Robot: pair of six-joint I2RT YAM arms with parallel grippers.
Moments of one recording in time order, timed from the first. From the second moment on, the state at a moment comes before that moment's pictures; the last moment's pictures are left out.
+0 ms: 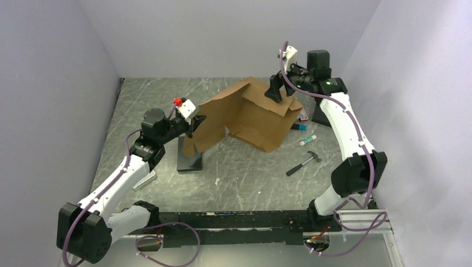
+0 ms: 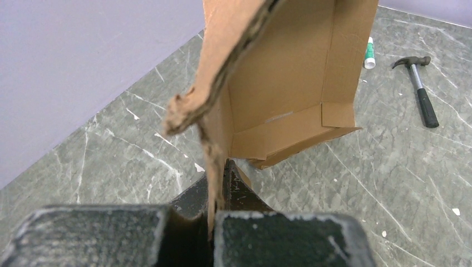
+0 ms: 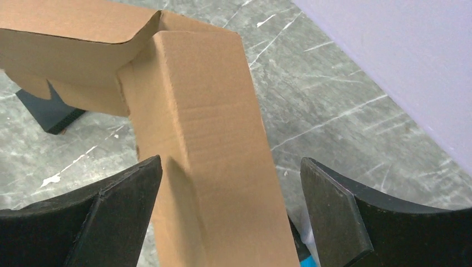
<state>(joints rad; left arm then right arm) -0.37 1.05 0.75 0.20 0.47 0.19 0.18 1.63 1.69 -0.62 -0.61 -0.37</state>
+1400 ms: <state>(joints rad) -0.44 1.02 0.74 0.17 0.42 0.25 -0.27 1.14 0.81 0.02 -0.71 0.02</state>
